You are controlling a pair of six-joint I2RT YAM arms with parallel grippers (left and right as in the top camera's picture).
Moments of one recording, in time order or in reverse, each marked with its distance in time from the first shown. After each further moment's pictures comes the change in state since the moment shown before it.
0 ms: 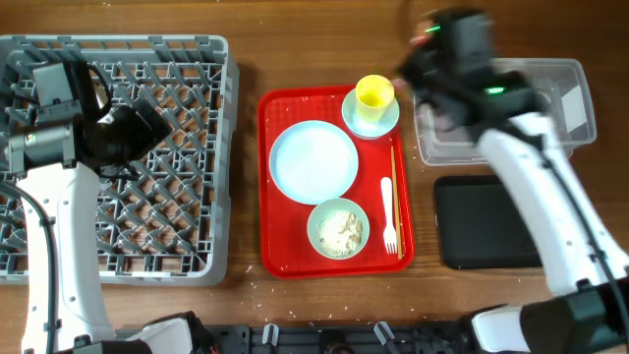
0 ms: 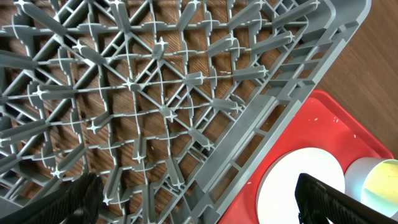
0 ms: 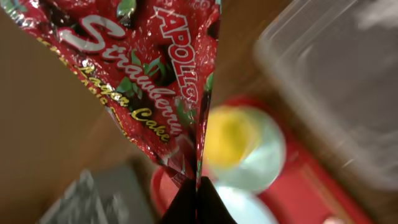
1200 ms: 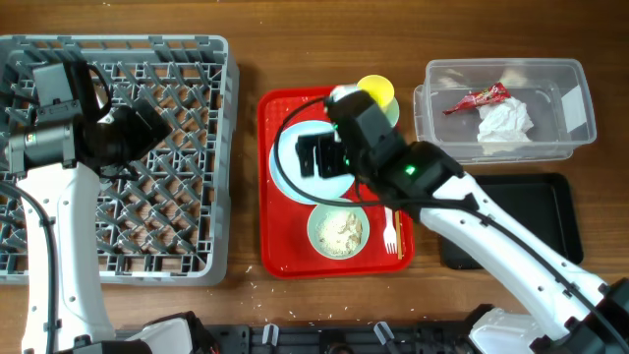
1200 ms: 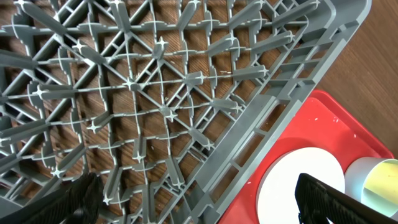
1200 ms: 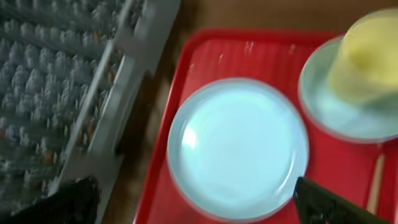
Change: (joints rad) left arm 0.000 0.000 0.000 -0.001 0.000 0.000; right arm 0.459 -0.109 -0.272 0.169 -0.024 -0.559
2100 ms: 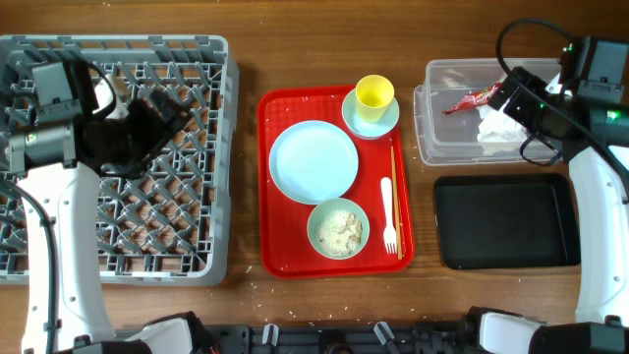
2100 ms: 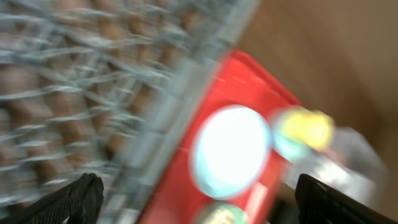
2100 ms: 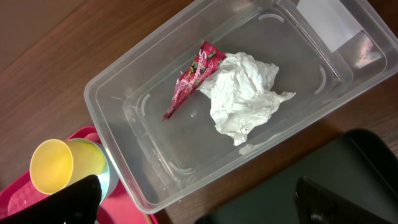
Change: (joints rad) left arm -0.016 0.000 0.000 0.040 0.399 0.002; right arm -0.859 -0.046 0.143 -0.337 -0.015 -0.030
